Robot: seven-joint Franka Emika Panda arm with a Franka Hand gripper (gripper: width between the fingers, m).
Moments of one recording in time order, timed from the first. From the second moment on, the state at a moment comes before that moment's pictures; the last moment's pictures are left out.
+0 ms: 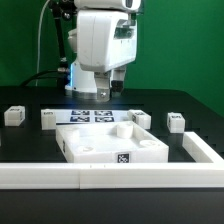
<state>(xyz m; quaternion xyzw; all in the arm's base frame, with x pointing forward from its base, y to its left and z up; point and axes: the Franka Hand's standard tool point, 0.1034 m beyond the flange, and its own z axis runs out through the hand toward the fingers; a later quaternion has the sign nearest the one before) 0.588 -0.007 0.116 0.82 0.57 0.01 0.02</state>
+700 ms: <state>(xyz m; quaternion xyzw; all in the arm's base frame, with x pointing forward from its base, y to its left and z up) 0.553 -0.011 0.092 0.68 0.73 0.00 0.03</state>
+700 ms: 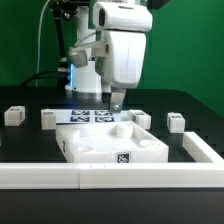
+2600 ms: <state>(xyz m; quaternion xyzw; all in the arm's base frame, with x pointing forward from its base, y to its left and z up) 0.467 -0.025 0.031 0.64 0.77 -0.04 -0.03</state>
